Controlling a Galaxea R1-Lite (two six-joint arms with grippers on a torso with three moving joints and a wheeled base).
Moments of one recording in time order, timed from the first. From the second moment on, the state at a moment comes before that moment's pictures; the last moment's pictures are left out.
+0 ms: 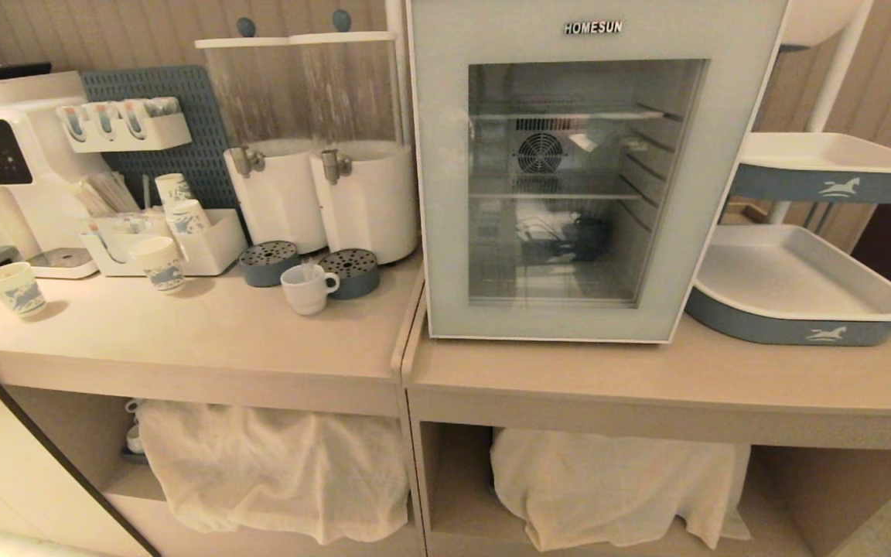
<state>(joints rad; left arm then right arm) 0.00 0.00 0.00 0.00 0.00 -0.01 -0.01 0.00 -0.03 0.10 0.02 -0.04</state>
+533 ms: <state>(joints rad) 0.00 0.00 0.00 0.00 0.00 -0.01 -0.01 0.00 -0.03 0.10 0.02 -0.04</state>
